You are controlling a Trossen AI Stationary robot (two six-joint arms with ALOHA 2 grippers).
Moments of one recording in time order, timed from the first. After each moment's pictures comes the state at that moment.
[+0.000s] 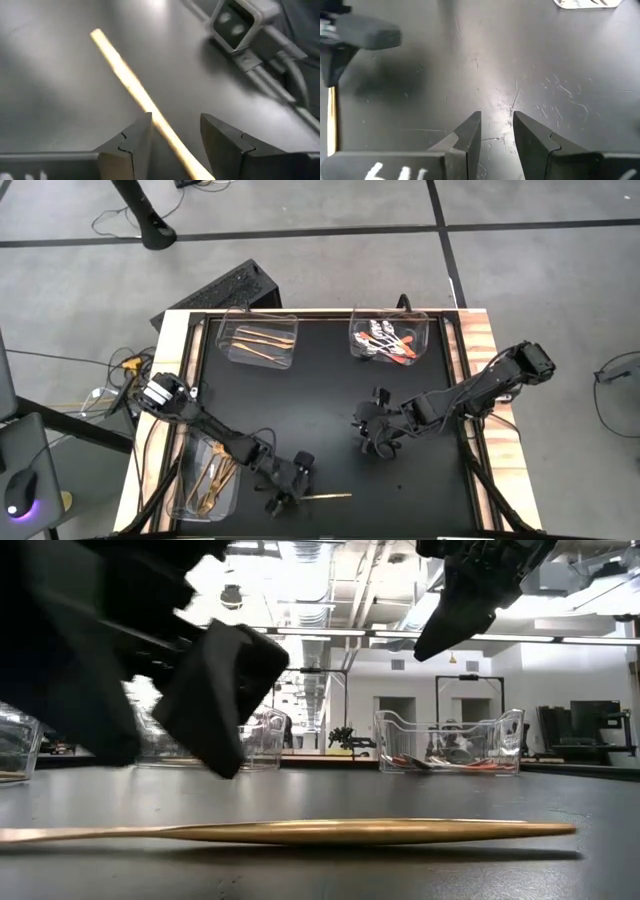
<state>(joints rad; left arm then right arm) -0.52 1.91 0.95 0.27 0.07 -0.05 0.37 1.48 1.00 -0.44 0.45 0.50</state>
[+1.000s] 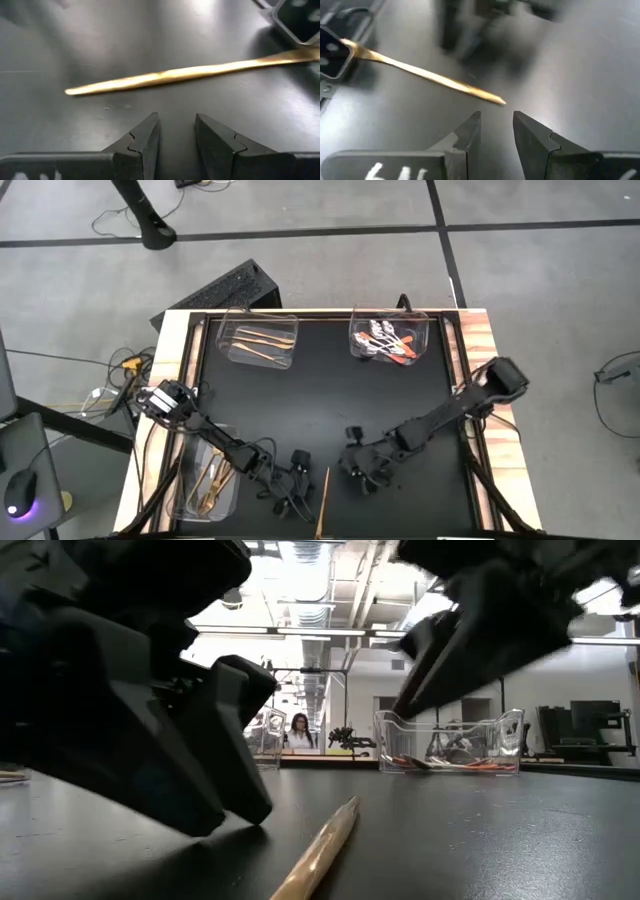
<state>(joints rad) -0.56 1.98 0.95 0.32 -0.19 -0.14 0.47 1.77 0.97 0.02 0.15 0.22</state>
